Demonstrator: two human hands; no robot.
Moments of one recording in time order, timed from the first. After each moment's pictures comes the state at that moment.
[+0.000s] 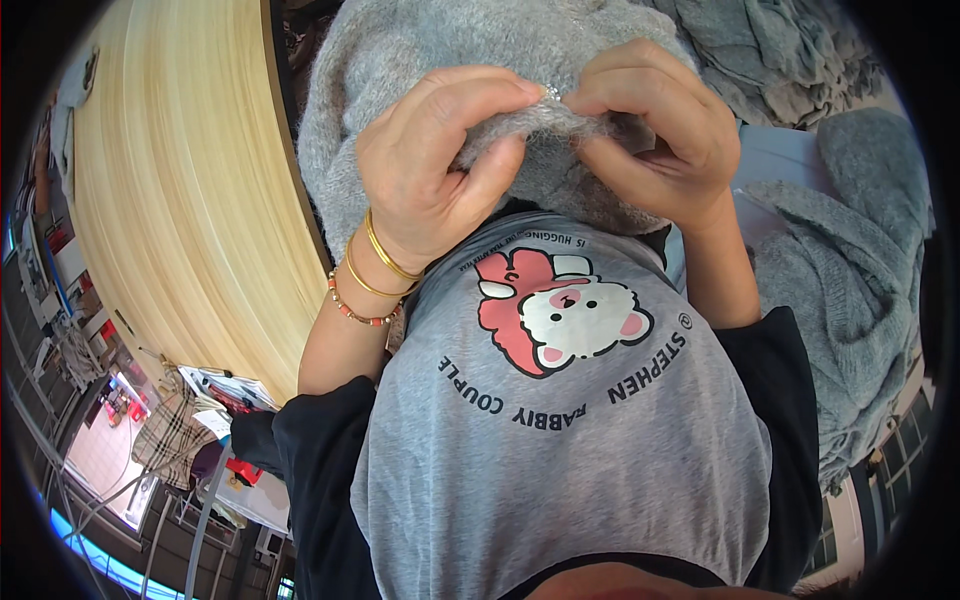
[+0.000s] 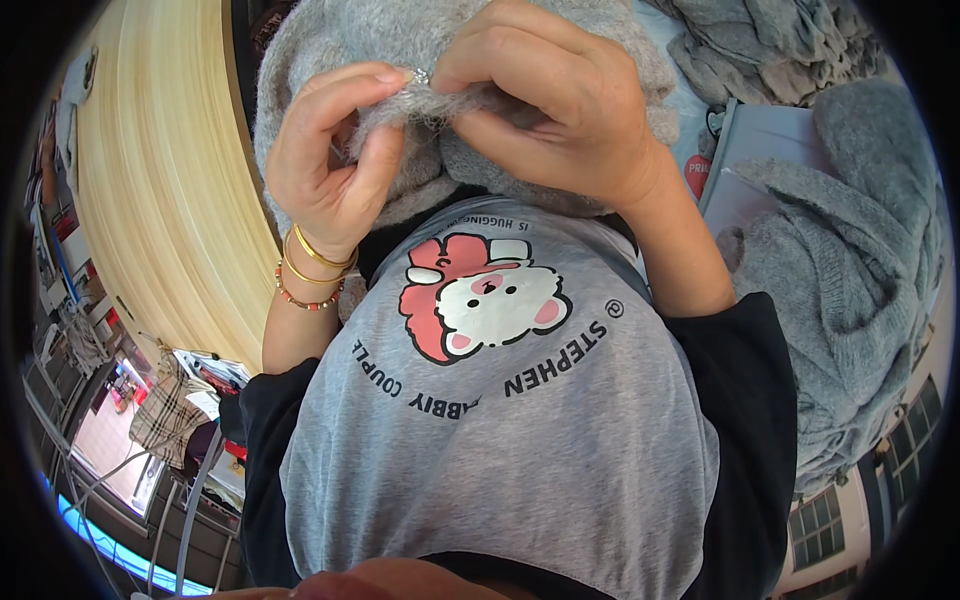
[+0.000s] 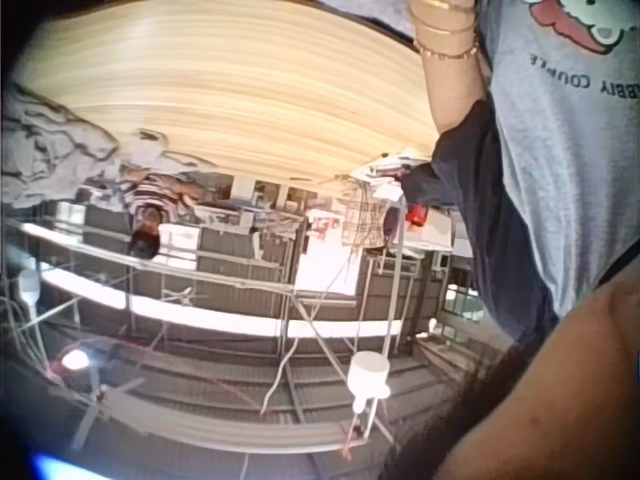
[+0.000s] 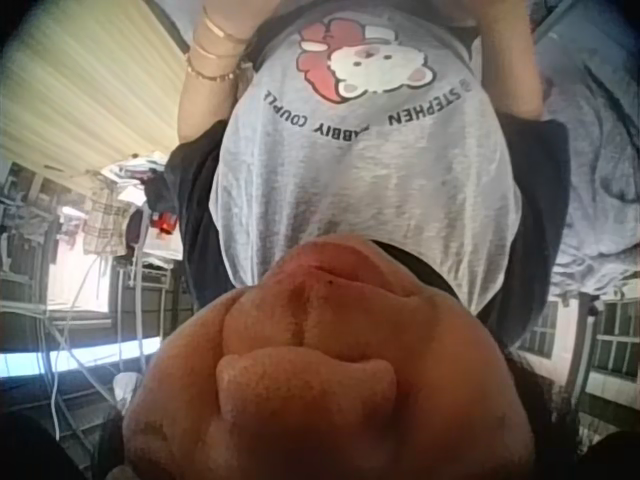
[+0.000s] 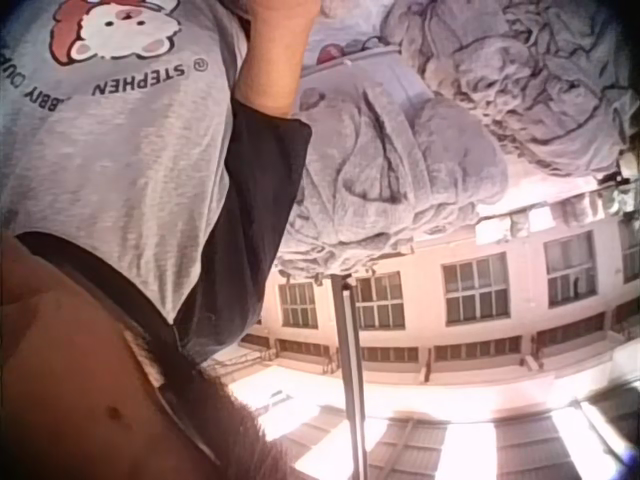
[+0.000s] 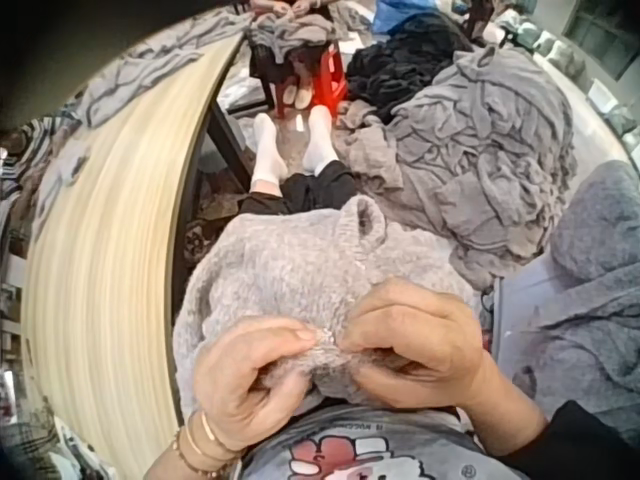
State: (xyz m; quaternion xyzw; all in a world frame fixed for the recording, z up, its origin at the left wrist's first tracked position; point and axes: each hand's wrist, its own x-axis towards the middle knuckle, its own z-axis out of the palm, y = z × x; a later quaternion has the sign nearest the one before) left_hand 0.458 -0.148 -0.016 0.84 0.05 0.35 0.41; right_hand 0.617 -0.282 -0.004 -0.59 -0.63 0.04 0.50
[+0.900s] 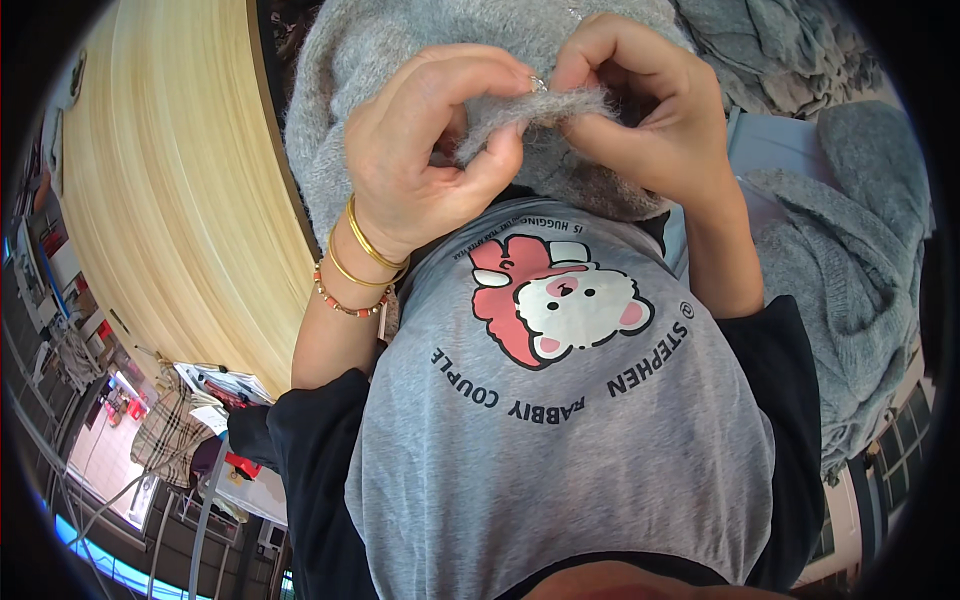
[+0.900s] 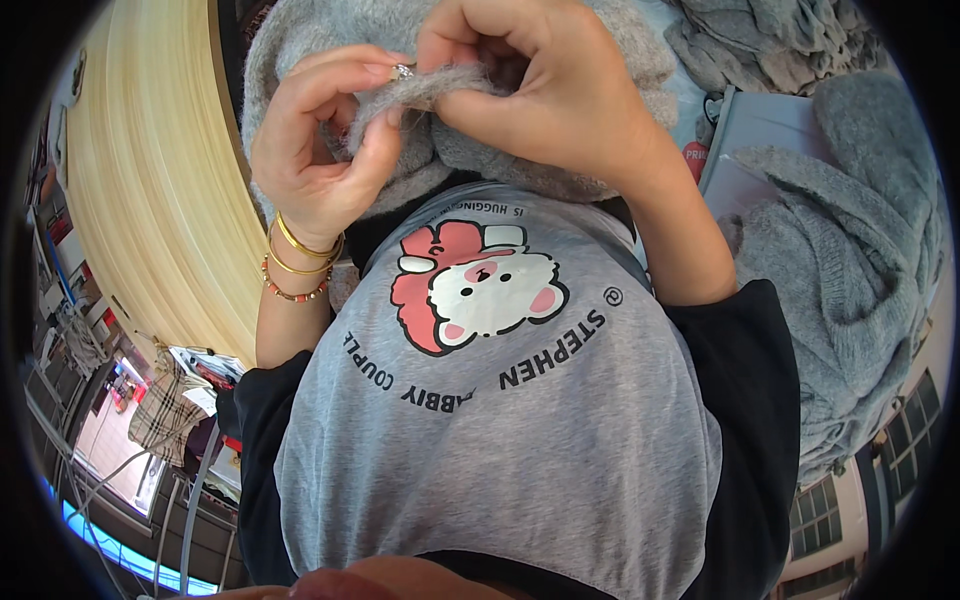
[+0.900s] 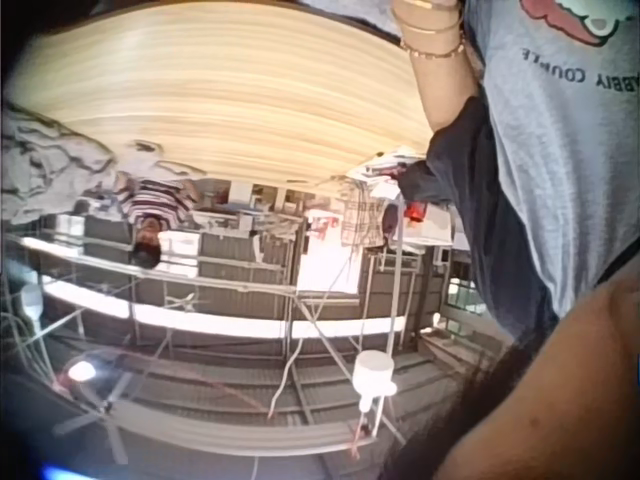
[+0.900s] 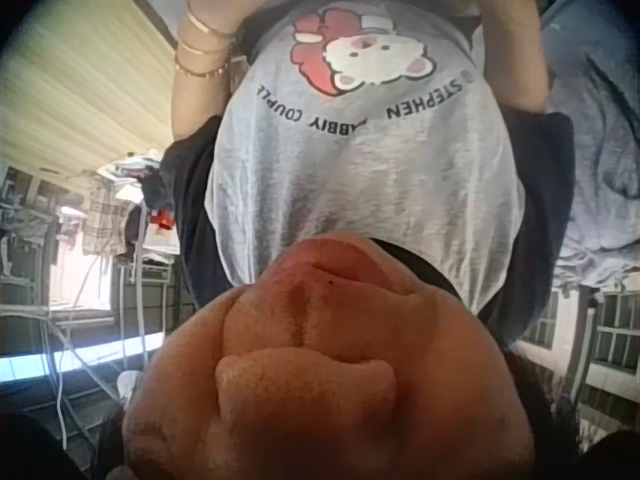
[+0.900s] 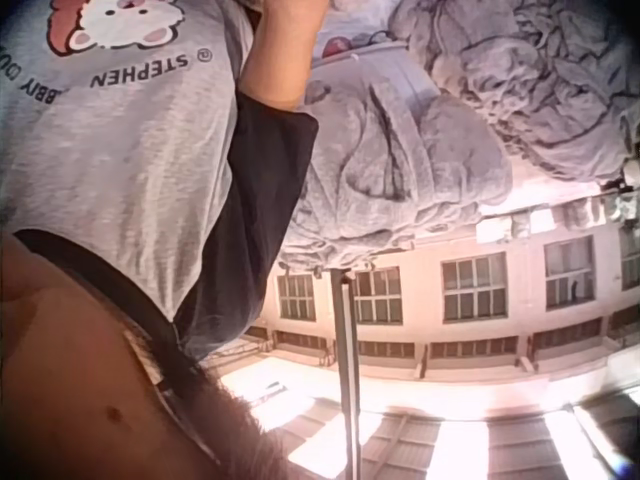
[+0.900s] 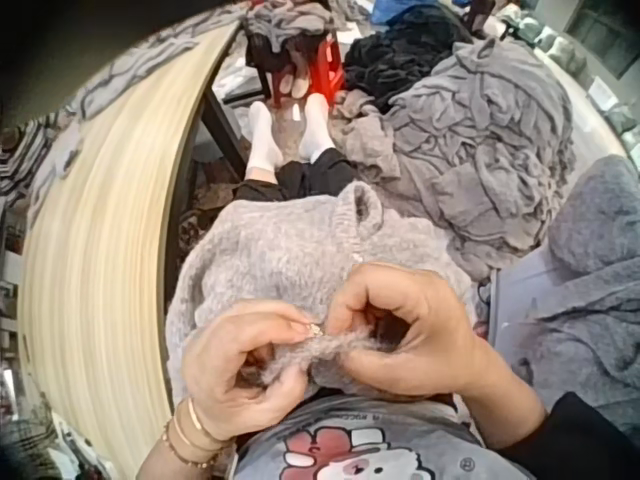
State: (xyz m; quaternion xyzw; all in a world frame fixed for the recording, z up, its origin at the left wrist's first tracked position) left_hand 0.457 -0.146 -0.023 0.83 0.04 0.33 0.45; right_hand 0.614 -0.287 -0.016 -0.58 -0.48 0.32 0.58
